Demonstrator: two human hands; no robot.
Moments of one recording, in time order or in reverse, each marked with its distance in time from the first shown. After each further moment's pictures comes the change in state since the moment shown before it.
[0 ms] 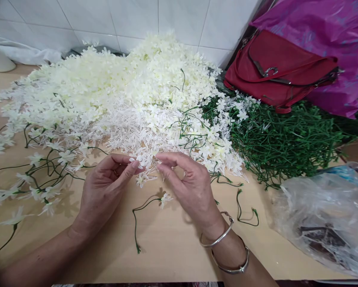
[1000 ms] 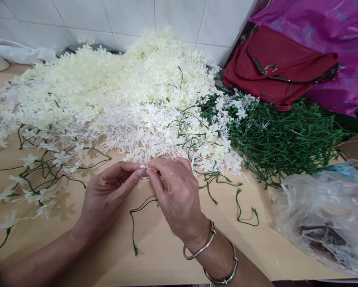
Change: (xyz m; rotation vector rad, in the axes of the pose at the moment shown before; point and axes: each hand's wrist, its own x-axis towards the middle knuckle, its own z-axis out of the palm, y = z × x) left_hand -0.008 -0.001 0.004 0.153 -0.136 0.097; right_hand -0.009 -0.008 0.020 -0.389 0.078 -0.305
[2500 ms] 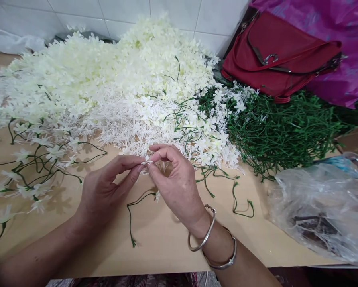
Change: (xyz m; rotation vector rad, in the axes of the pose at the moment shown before) left_hand 0.002 0.001 -0.003 0.517 -0.044 0.406; right_hand 0.004 0.009 0.000 0.491 -0.103 0.499
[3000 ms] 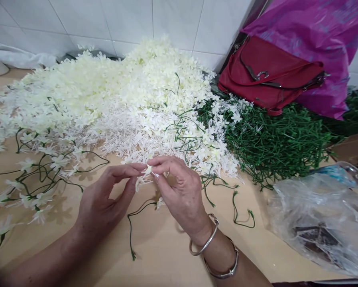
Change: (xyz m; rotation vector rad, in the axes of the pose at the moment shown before) left_hand -0.006 0.001 -0.003 -0.056 0.058 0.042; right_hand -0.001 0.003 -0.007 -0.089 0.039 -0.291
